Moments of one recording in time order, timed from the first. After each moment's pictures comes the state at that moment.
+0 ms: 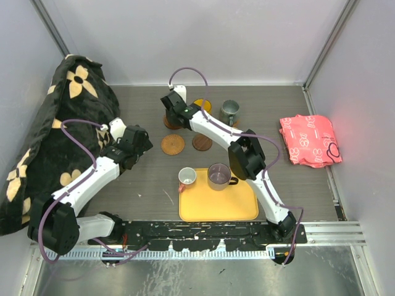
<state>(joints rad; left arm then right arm) -0.41 1.21 0.80 -0.42 -0.56 -0.88 0.77 2.37 2.17 -0.55 0.37 0.51</state>
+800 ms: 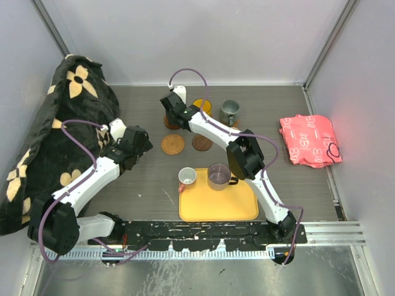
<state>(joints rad) -0.41 1.21 0.80 -0.42 -0.56 -0.88 0.78 2.39 2.16 -0.50 0.40 0.51</state>
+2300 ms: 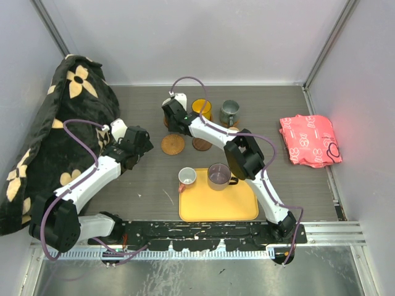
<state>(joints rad) -0.41 1.23 0.80 -0.42 -0.56 -0.88 0.78 2.39 2.03 -0.41 0.35 0.54</state>
